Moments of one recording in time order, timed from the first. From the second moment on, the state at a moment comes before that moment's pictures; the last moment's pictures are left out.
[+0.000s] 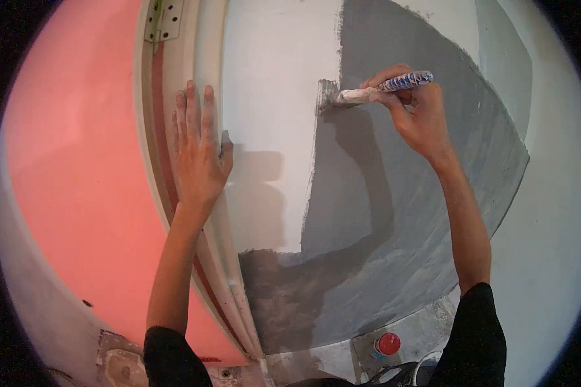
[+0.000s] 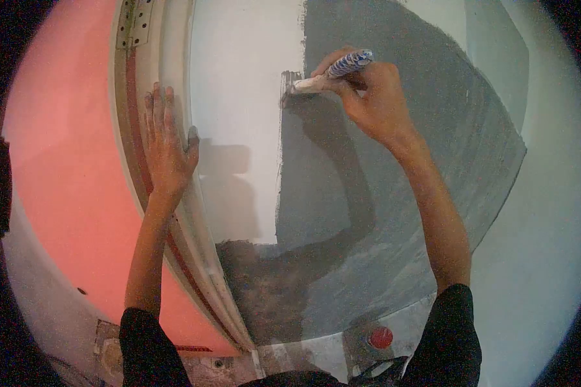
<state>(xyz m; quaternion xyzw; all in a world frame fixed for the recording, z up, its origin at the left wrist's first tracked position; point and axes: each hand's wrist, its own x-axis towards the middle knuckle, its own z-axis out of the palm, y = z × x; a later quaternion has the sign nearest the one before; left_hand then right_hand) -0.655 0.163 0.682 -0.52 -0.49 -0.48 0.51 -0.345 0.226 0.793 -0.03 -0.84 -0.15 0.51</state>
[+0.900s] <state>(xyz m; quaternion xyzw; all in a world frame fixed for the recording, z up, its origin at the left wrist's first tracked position) -0.656 0.165 0.681 -0.52 -0.47 -0.50 0.51 -0.364 0.237 0.884 -0.04 -0.74 -0.32 0.60</state>
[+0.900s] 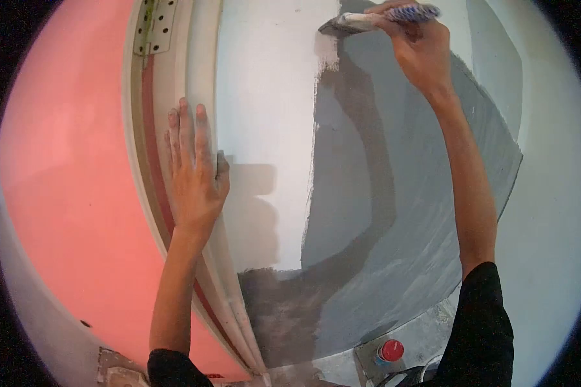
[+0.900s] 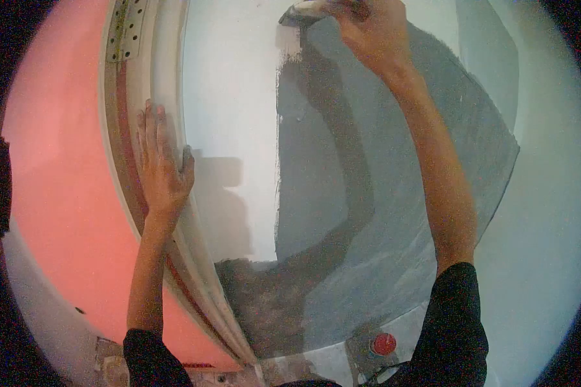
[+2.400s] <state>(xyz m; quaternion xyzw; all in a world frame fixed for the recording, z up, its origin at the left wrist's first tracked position) -0.660 0.167 0.679 -0.52 -0.46 -0.50 0.52 -0.368 0.244 0.954 0.11 -0.76 -0.22 0.60</state>
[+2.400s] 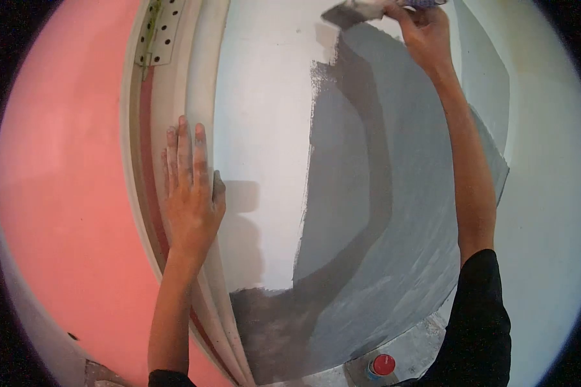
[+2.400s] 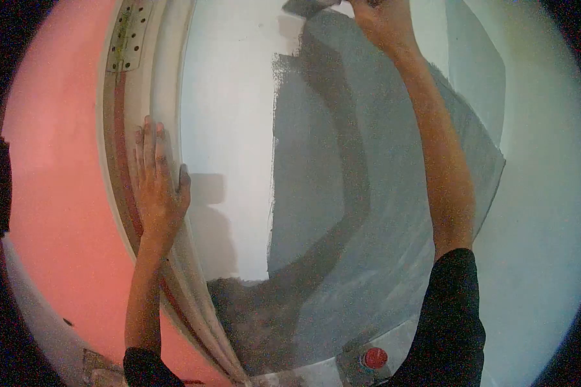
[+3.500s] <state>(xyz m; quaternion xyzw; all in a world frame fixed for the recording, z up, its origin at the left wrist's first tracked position) -0.659 0.165 0.678 -0.52 -0.49 -0.50 0.49 -0.366 0.256 0.963 0.12 -0.68 -0.43 0.58</state>
